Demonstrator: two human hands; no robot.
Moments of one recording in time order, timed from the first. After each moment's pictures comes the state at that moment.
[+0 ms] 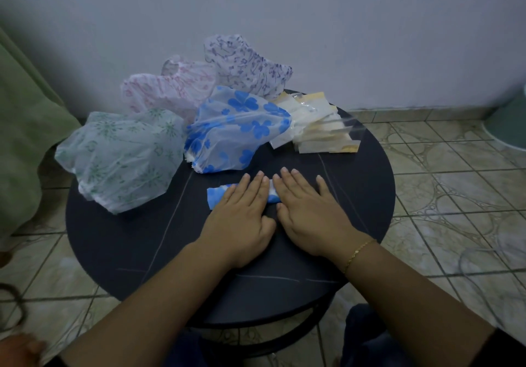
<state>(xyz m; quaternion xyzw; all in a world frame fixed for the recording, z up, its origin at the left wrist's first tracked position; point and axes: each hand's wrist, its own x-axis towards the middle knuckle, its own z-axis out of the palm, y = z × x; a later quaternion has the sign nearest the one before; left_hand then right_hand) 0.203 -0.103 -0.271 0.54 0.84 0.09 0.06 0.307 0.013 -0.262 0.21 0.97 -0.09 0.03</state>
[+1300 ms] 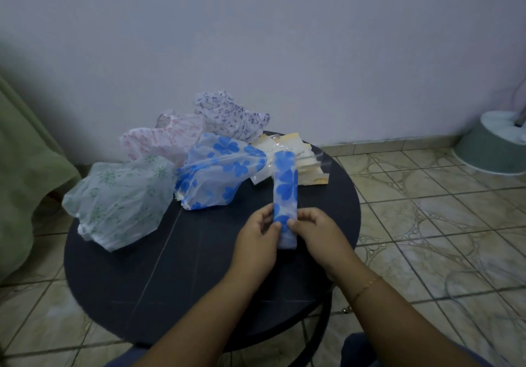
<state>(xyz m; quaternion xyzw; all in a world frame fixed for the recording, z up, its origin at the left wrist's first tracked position) 0.267 -0.069 -0.244 0.27 0.68 0.62 0.28 0.347 0.021 -0.245 0.37 0.66 -0.61 -0.23</state>
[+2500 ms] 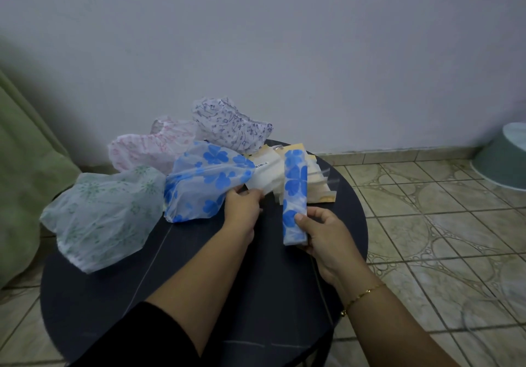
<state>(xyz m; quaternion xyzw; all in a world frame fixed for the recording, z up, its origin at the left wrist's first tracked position) 0.183 0.023 -0.241 0.06 0.67 0.69 0.25 0.320 0.067 -0.244 0.36 0.51 -0.73 -0.28</state>
